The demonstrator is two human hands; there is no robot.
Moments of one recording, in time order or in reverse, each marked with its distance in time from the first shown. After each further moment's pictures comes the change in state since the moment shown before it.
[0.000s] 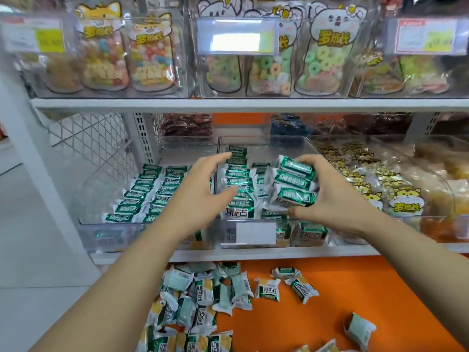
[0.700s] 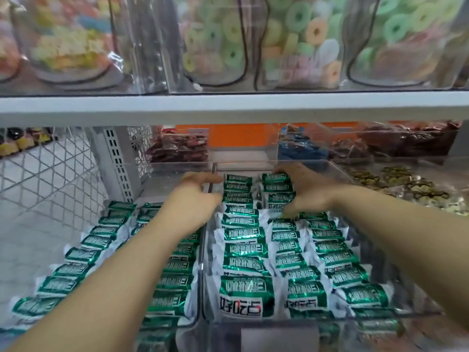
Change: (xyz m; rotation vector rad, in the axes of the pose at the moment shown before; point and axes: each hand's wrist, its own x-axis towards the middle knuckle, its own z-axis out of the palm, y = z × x) left_hand 0.136 -0.075 0.032 -0.026 0.048 -0.284; right_hand 0.180 0.080 0.045 -0.281 -0.293 0.163
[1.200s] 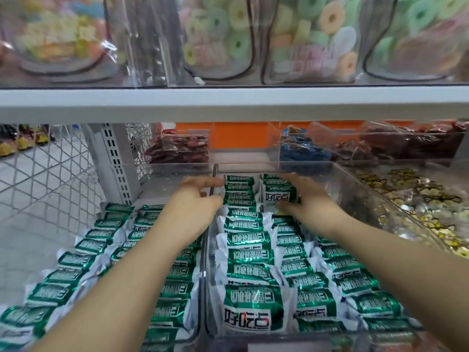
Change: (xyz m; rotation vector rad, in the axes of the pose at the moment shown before) left_hand -0.004 -0.006 0.002 -0.094 0.037 -0.018; right_hand -0.003 0.009 0.038 0.184 0.244 0.016
